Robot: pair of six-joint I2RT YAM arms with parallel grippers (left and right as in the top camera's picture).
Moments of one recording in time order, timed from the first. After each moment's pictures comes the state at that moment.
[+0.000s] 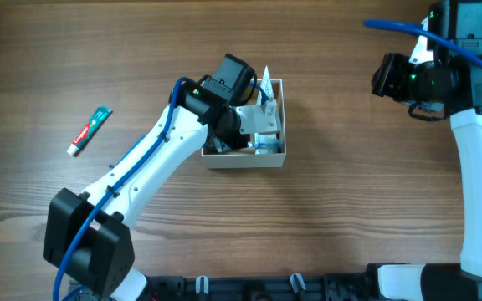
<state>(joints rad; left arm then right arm) -0.57 1.73 1.43 -0.93 0.13 0.87 0.02 1.53 1.76 -1.30 -0.01 0.31</state>
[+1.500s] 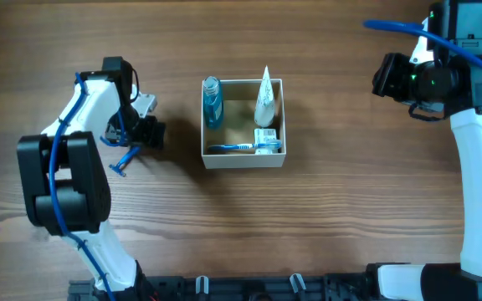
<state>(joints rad) 0.04 2.00 1.35 -1.01 0.06 0.20 0.02 1.53 1.76 -1.30 0.00 0.31</state>
